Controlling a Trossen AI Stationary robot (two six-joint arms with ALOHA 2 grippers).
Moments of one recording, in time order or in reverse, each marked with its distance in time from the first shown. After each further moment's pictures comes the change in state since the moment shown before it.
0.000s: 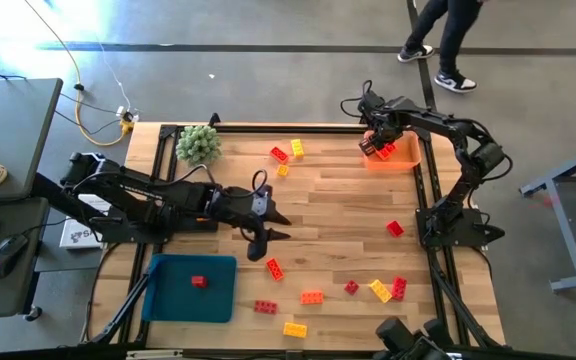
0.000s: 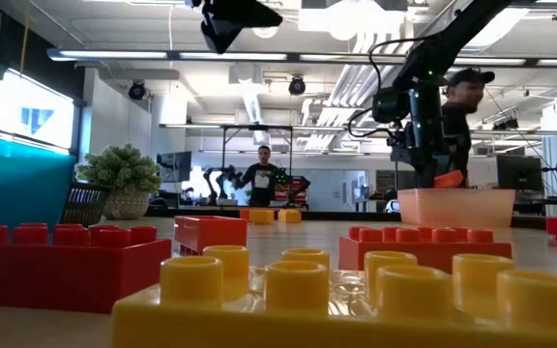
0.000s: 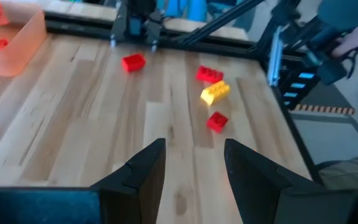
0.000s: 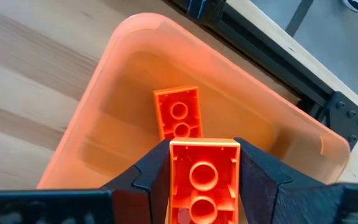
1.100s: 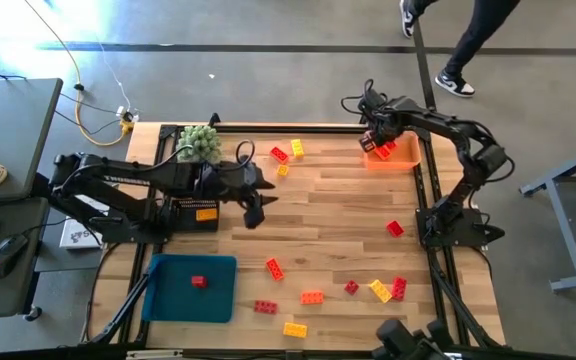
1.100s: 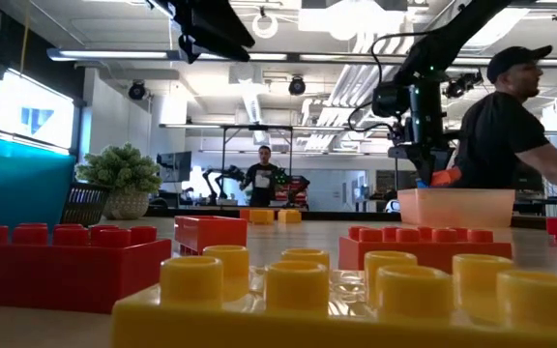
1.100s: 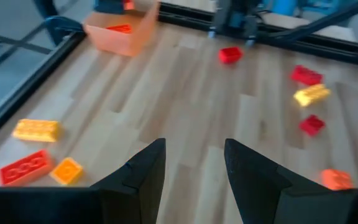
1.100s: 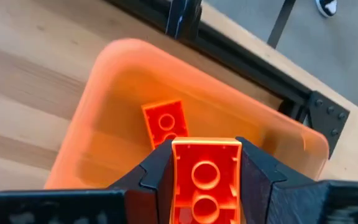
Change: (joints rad) left arm 0.154 -0.120 0.000 -0.226 -0.165 -0.004; right arm 0.007 -0.022 0.000 0.015 0.053 0.076
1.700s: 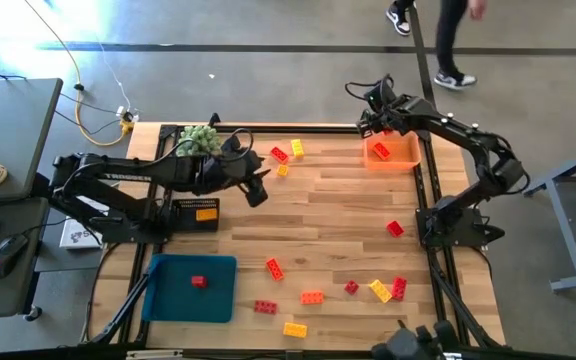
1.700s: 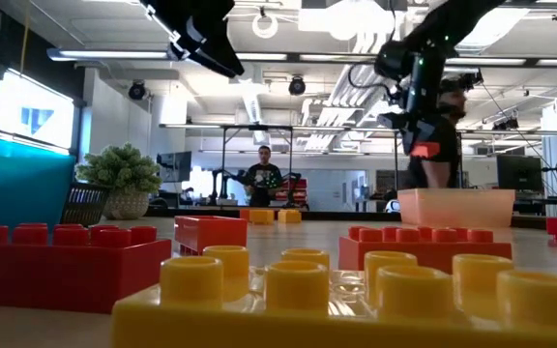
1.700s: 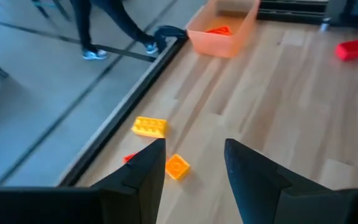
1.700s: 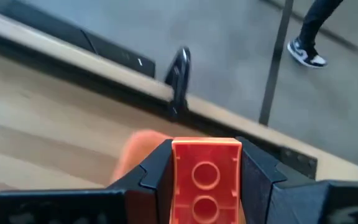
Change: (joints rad) left arm 0.086 0.000 0.000 -0.039 -0.294 0.117; right arm 0.042 -0.168 0.000 0.151 0.068 0.025
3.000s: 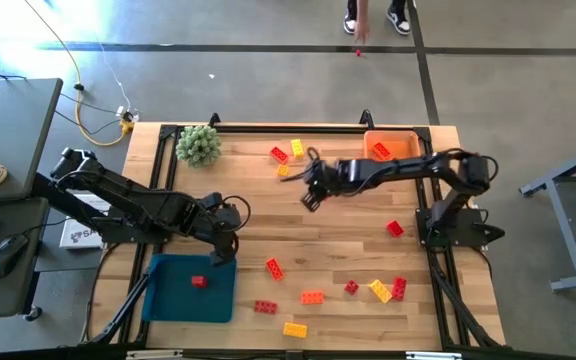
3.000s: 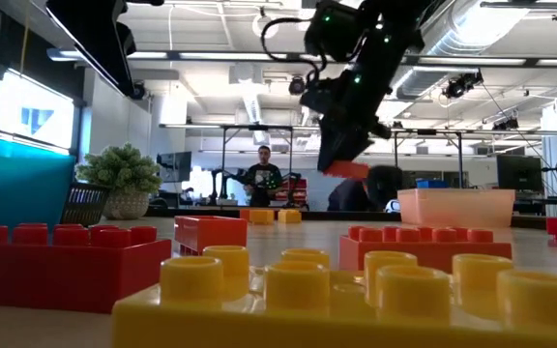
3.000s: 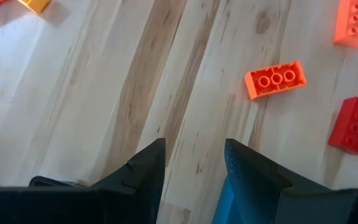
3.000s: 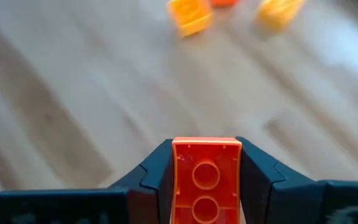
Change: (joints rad) left arm -0.433 0.000 0.000 -0.540 0.184 -0.515; right arm 0.704 0.203 -0.001 0.228 -0.132 0.280
